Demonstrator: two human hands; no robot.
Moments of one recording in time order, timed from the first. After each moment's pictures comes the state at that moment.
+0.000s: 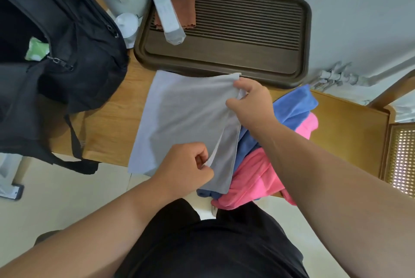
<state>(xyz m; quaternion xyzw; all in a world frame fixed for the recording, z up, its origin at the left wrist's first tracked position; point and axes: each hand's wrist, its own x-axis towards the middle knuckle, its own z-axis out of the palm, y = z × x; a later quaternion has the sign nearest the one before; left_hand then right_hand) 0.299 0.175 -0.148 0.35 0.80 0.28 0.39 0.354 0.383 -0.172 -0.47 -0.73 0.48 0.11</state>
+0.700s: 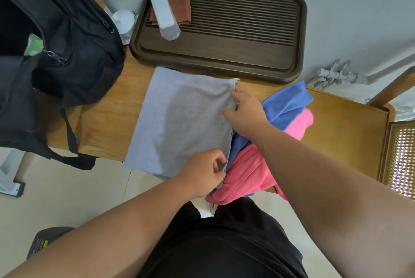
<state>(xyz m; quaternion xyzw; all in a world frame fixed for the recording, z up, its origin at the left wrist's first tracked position) 0.345 0.192 -0.199 0.38 0.78 0.21 0.45 0.378 0.384 -0.210 -0.39 -0.82 0.42 -0.01</state>
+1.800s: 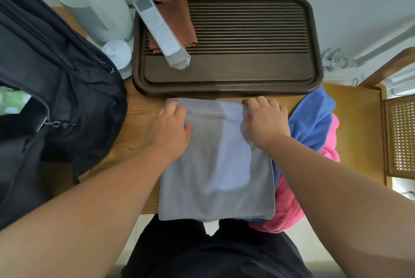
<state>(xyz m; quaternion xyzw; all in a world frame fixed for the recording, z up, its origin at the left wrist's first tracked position) 0.115 0.235 -0.226 0.51 0.84 0.02 0.18 0.316 0.374 -0.211 -0.45 -0.88 0.10 -0.10</state>
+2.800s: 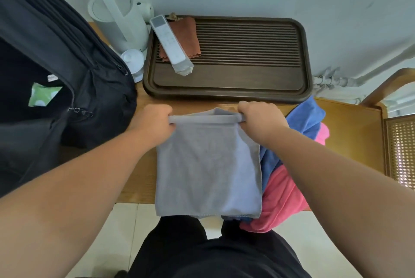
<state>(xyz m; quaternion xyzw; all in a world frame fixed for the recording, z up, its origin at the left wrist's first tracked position) 0.094 0.223 -0.170 0.47 0.86 0.04 0.22 0.320 0.391 -0.165 -0.32 -0.93 0.13 -0.13</state>
